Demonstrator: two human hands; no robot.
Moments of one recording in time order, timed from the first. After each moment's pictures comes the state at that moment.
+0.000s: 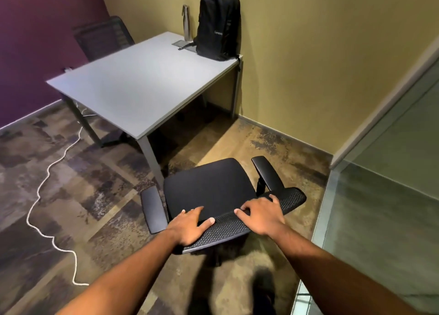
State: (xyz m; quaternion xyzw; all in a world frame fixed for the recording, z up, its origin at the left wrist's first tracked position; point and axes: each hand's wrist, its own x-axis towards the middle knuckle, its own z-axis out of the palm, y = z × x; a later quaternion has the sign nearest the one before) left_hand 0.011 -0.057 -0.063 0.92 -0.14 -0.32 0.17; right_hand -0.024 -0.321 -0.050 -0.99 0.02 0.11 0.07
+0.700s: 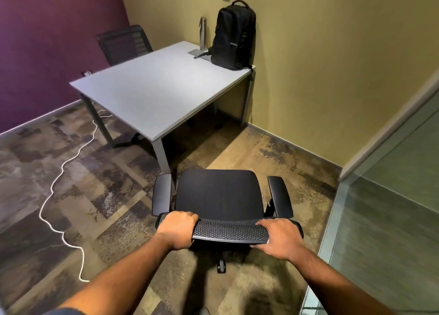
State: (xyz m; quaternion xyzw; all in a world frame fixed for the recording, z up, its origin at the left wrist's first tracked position) left_hand 0.005 0.001 -0.042 0.94 -0.30 -0.15 -0.02; right_hand -0.071 -0.321 -0.043 -0.99 -0.05 0.08 0.07
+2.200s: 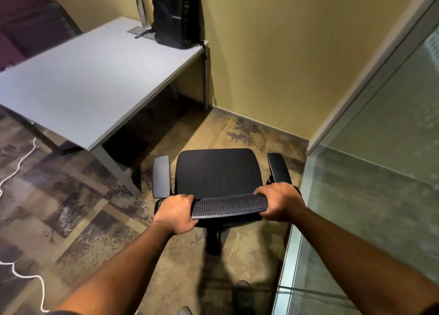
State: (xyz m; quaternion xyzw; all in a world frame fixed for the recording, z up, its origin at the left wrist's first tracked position) left_hand 0.097 -0.177 -0.052 0.94 -0.32 -0.12 0.05; right_hand 0.015 -0.509 -0.033 -0.99 -0.02 0.11 0.07
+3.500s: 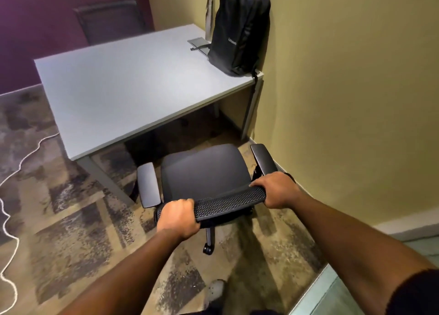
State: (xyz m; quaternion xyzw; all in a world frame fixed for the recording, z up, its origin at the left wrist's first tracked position) left_hand 0.355 -0.416 -0.060 0.99 0.00 -0.10 0.06; right_hand 0.477 -0.713 -0.017 -0.94 -0.30 0.15 0.00
